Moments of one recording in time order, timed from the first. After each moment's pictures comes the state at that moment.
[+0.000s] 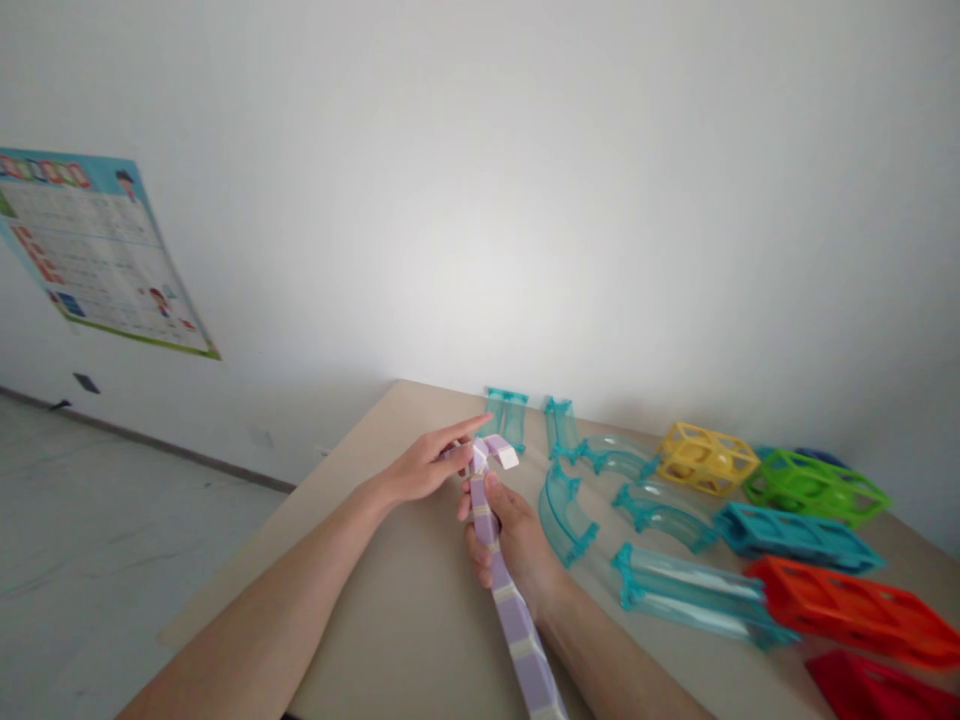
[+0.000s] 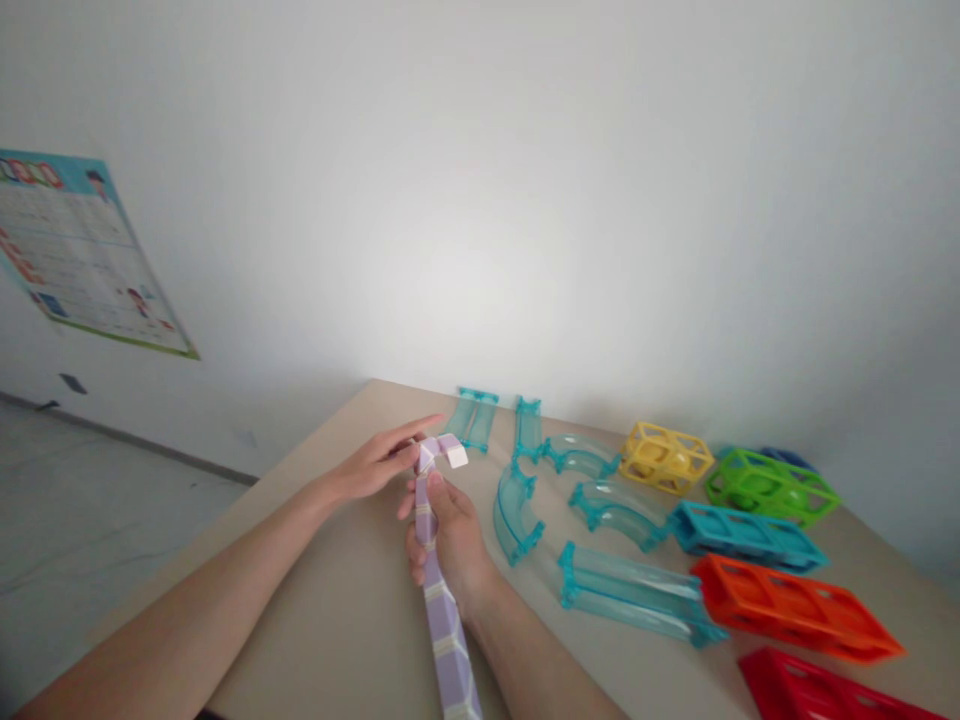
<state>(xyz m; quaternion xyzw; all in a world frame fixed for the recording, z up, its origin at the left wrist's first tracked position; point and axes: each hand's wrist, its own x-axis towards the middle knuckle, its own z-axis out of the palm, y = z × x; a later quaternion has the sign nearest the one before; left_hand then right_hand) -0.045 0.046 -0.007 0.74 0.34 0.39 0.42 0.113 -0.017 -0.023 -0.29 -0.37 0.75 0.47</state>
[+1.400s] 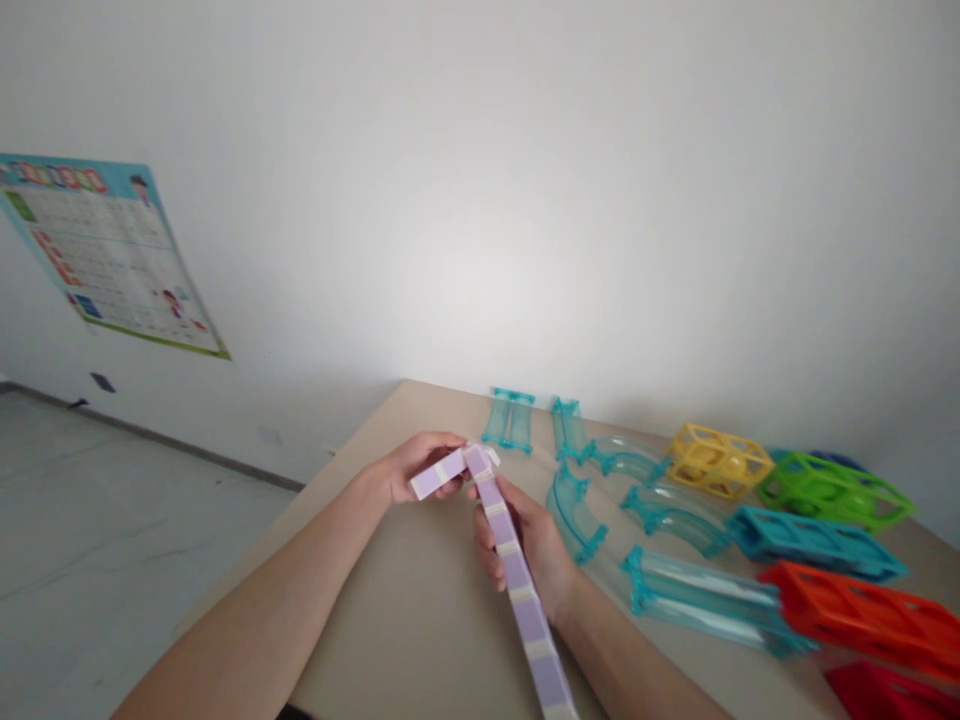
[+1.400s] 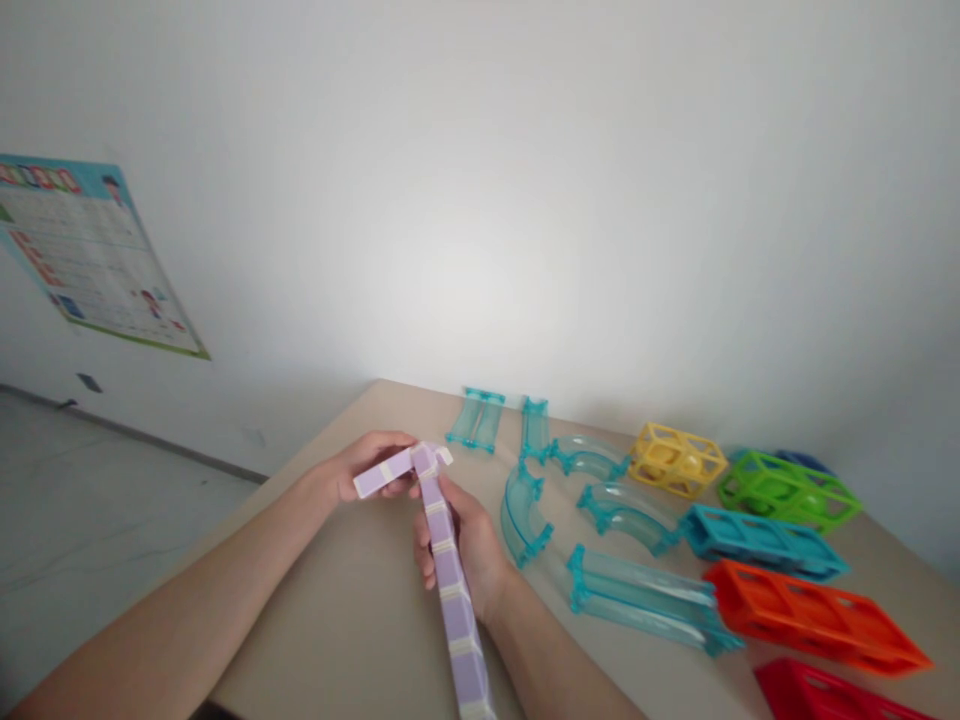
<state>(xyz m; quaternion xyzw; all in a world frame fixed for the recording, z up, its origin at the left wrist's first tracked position) -0.059 0.063 -0.009 0.44 0.33 0.29 0.79 0.128 -0.011 -0.022 -0.27 -0.35 0.82 0.36</state>
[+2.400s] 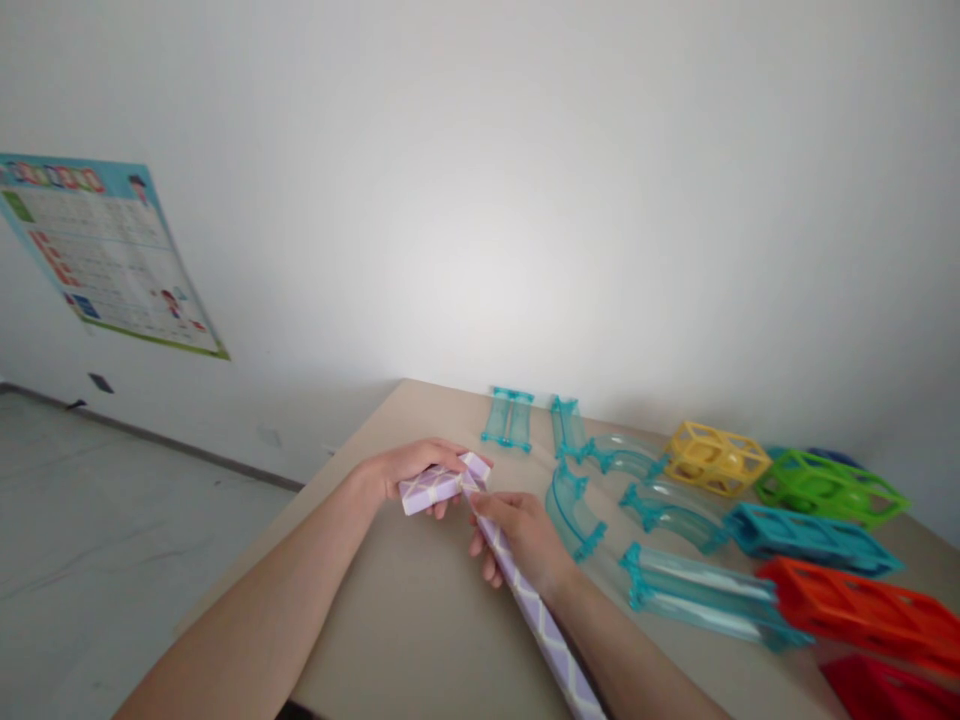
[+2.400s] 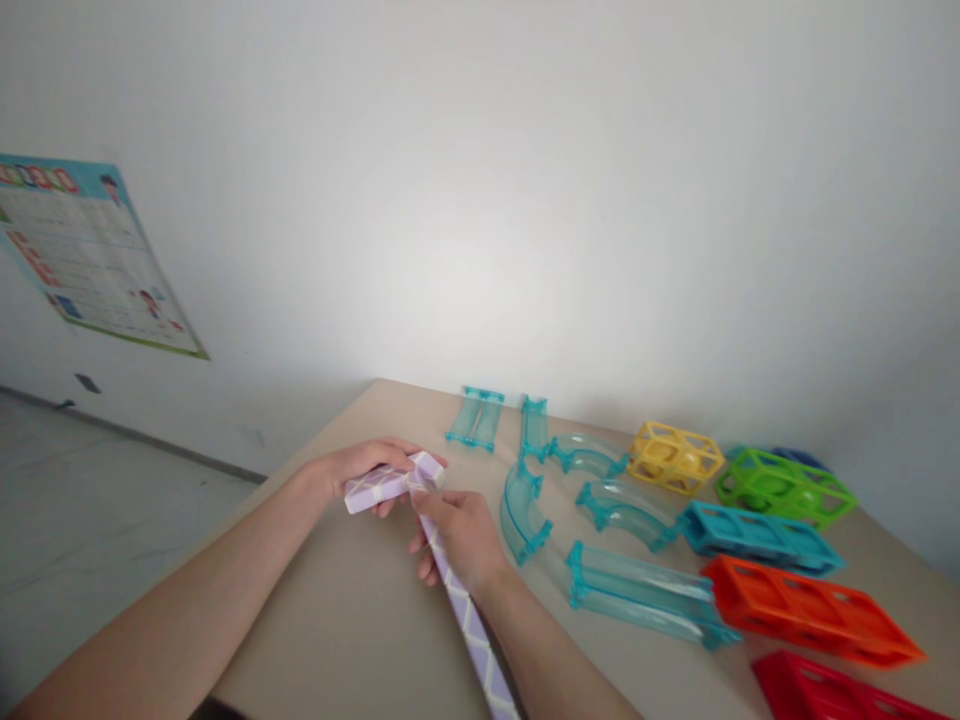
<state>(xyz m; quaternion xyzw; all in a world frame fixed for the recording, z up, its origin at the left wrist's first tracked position) -0.065 0.056 0.001 0.54 0.35 0.19 0.74 0.122 -0.012 -0.018 -0.46 -0.48 0.67 0.33</state>
